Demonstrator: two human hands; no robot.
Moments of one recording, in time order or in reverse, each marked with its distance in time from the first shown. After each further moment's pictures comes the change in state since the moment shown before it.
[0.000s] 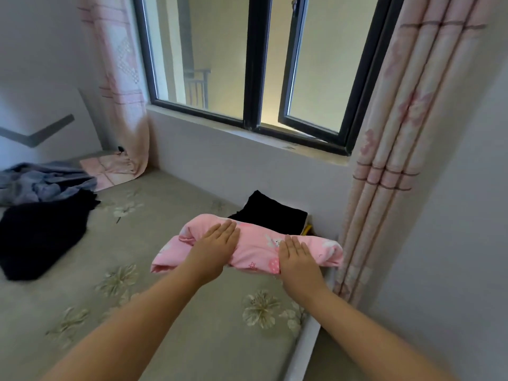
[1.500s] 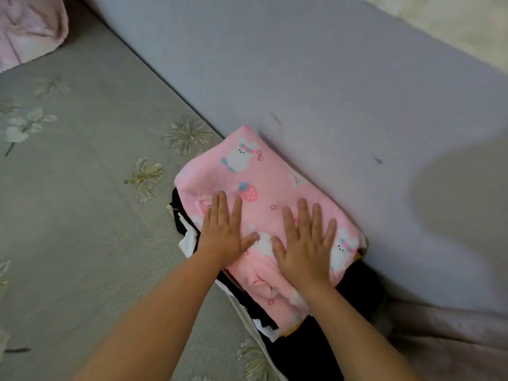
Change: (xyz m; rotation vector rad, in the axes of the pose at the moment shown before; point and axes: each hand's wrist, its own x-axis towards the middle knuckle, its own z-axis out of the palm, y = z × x) left_hand 0.489 -0.038 0.367 -0.422 -0.500 -0.579; right_hand 0.389 0.164 0.462 0.364 -0.327 -0.011
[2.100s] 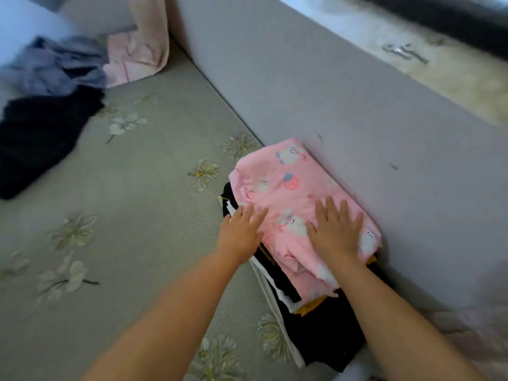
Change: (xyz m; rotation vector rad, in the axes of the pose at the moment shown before) left_hand -0.093 -0.014 -0.030 0.033 0.125 -0.035; right_hand -0.003 0.005 -0.021 -0.073 -0.116 -0.054
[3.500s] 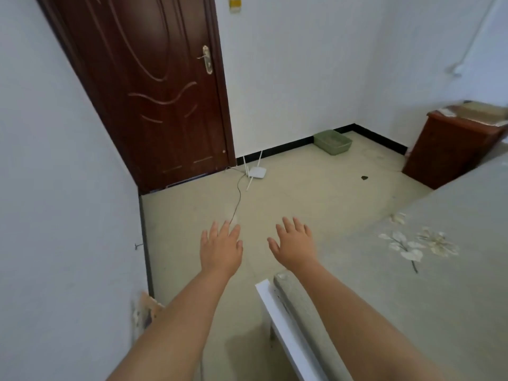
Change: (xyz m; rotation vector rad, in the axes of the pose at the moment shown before) left_hand -1.126 -0.373 0.128 -0.256 0.354 -1.901; right_hand -0.903 -0.821 0.004 -0.103 -0.086 -1.871
